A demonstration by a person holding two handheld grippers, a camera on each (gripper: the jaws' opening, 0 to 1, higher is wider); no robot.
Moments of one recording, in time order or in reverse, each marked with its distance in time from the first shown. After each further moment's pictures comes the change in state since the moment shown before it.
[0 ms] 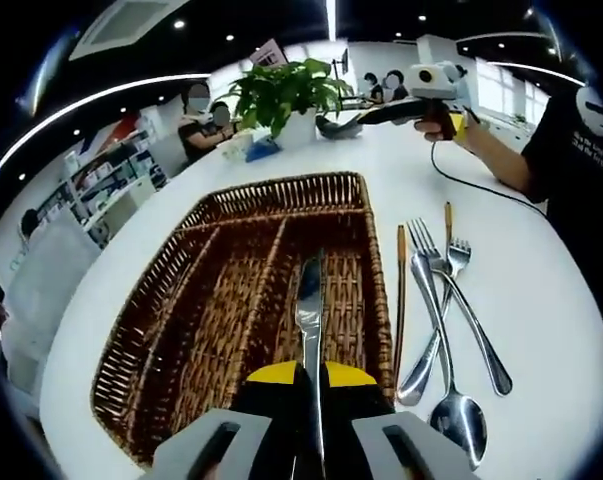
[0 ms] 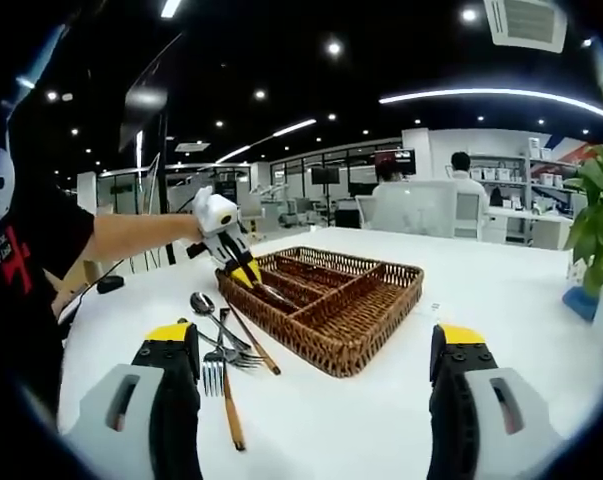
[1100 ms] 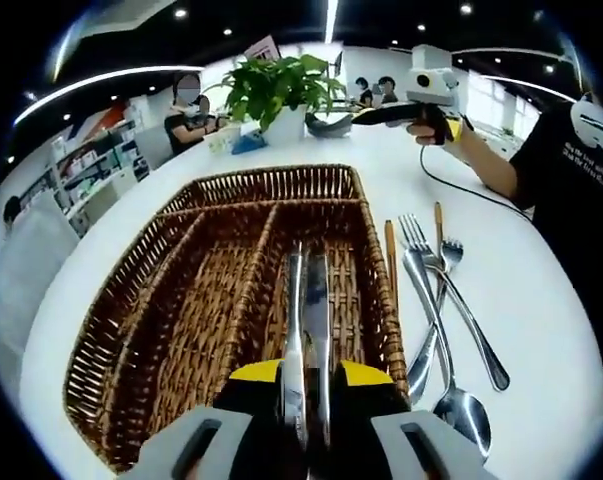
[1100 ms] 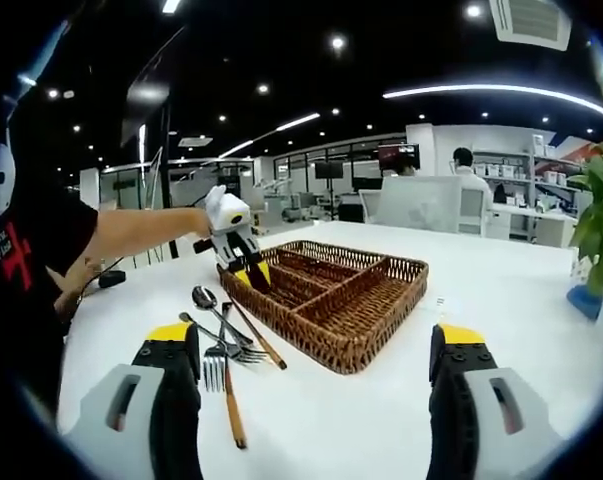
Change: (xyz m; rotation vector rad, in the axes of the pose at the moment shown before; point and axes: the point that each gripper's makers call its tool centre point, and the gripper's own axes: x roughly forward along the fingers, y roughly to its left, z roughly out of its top) left arm 0.007 0.003 -0.006 -0.048 -0.032 -0.086; right arm 0.004 0.000 -0.006 -0.003 0.021 0.011
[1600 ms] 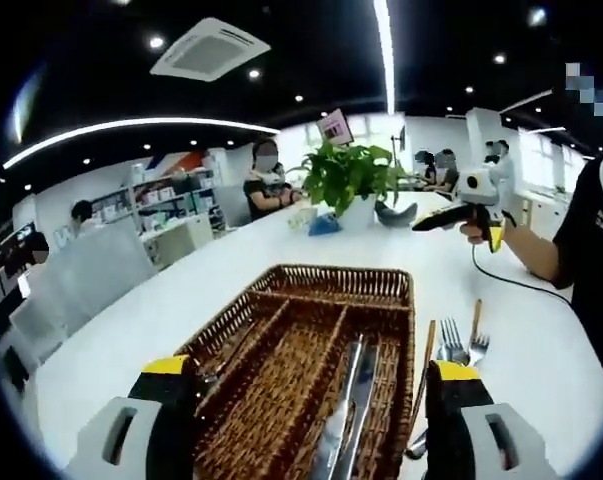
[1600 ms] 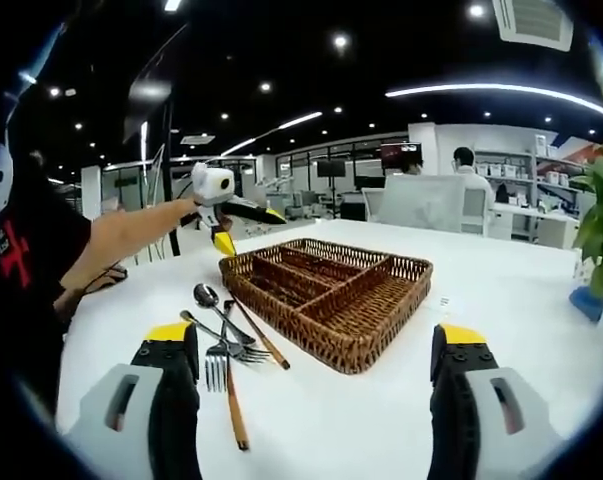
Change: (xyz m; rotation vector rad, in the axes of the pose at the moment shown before) left arm -0.068 0.027 0.058 -0.130 -0.319 0.337; right arm 0.004 0.003 -0.002 -0.016 0.011 0.007
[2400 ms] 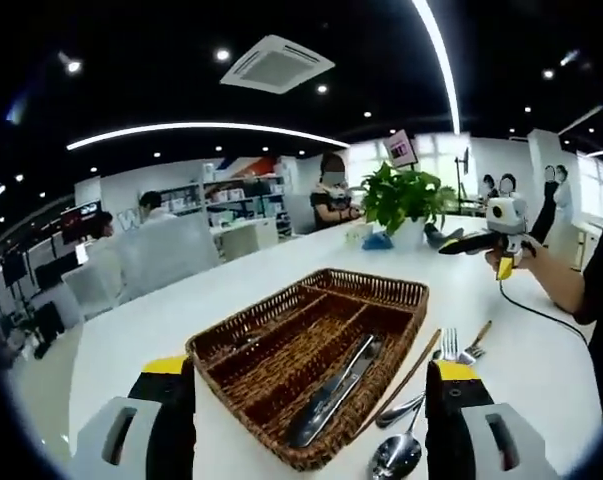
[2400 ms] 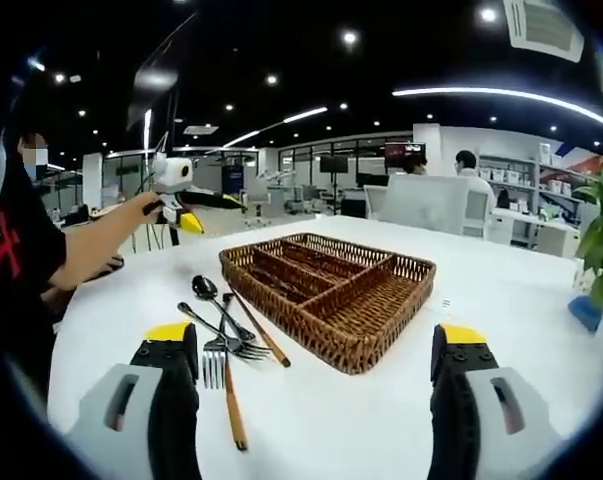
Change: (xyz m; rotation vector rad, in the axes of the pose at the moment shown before) left arm -0.087 -0.030 -0.017 -0.127 -0.066 0.249; right arm 0.007 0.012 -0.003 -0.045 0.027 -0.006
